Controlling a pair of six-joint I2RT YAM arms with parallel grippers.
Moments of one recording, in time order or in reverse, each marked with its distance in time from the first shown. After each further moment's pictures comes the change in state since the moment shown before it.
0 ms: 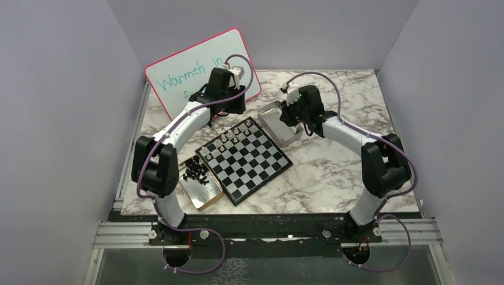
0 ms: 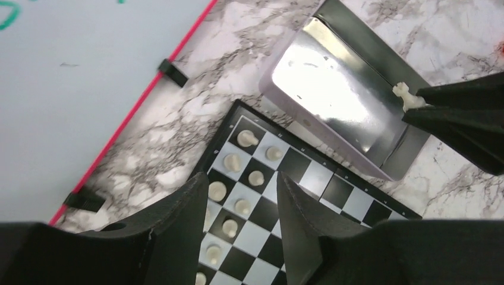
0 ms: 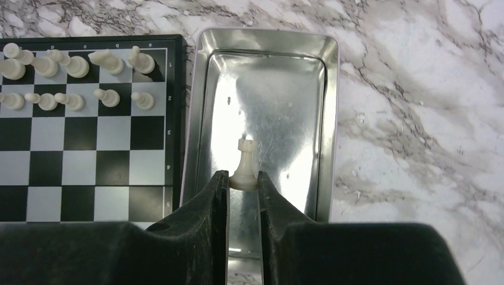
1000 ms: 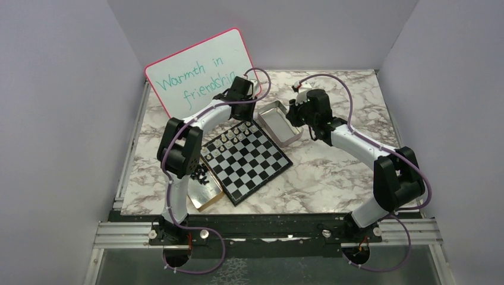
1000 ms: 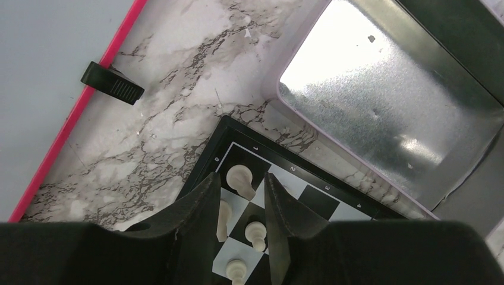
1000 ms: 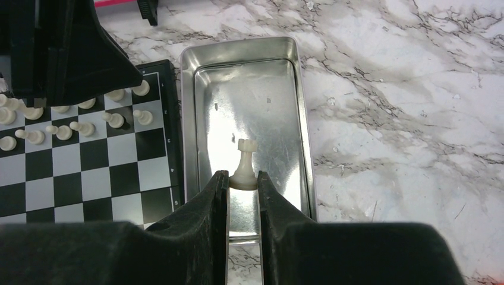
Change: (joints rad) left arm -0.096 0.343 0.171 0.001 -0.083 0.028; right arm 0.000 -0.187 -0.158 0.085 0.122 0.161
